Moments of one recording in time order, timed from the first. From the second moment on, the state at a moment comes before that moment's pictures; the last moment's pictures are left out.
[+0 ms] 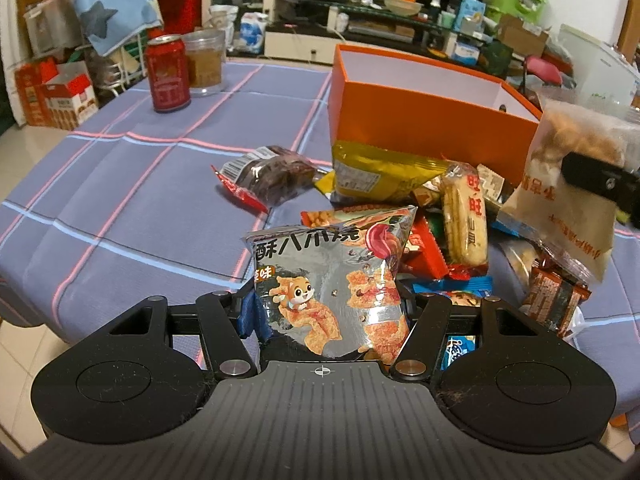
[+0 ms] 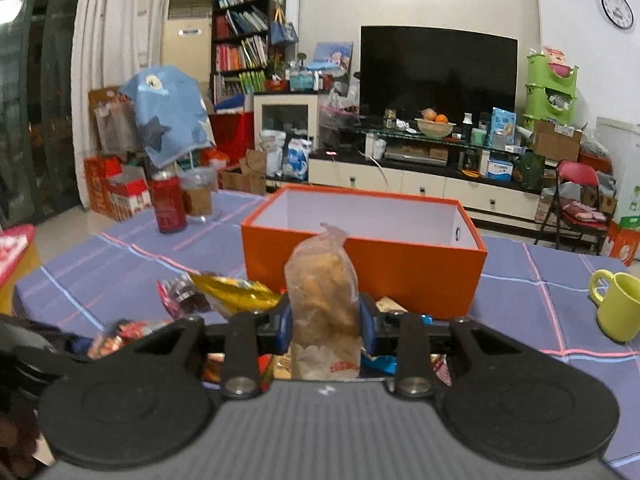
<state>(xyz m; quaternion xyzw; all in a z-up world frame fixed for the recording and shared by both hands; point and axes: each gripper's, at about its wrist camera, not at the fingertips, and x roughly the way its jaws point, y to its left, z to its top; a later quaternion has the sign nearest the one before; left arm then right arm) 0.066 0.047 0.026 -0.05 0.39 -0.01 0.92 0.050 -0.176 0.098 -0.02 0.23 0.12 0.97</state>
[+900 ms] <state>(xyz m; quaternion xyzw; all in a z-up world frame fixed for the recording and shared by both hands) 0.202 0.013 0.144 -0.07 0.29 -0.10 0.95 0.165 -0.249 0.150 0.17 0.20 0.14 0.95</state>
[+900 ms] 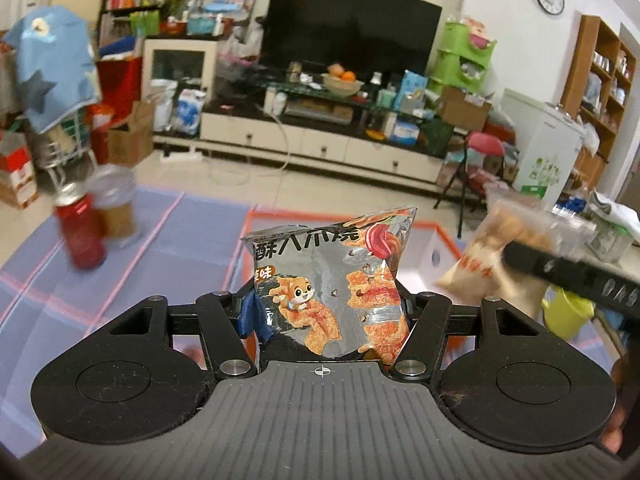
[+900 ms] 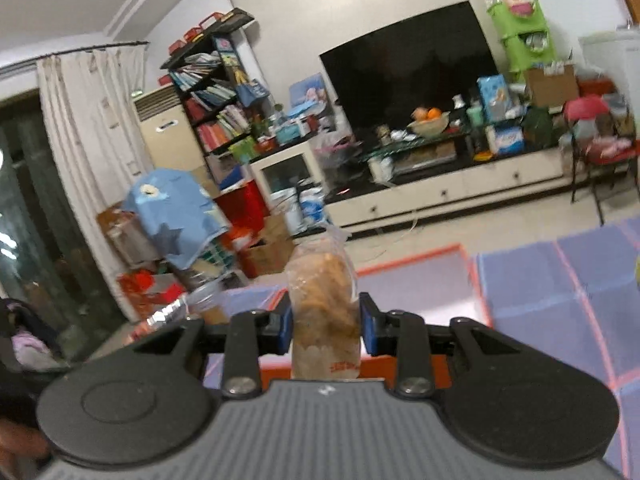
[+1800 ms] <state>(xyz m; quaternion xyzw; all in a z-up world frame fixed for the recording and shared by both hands) 0.195 0.087 0.088 -0.13 0.34 -0.04 0.93 0.283 -0.231 0.064 0.02 0.36 0.04 0.93</state>
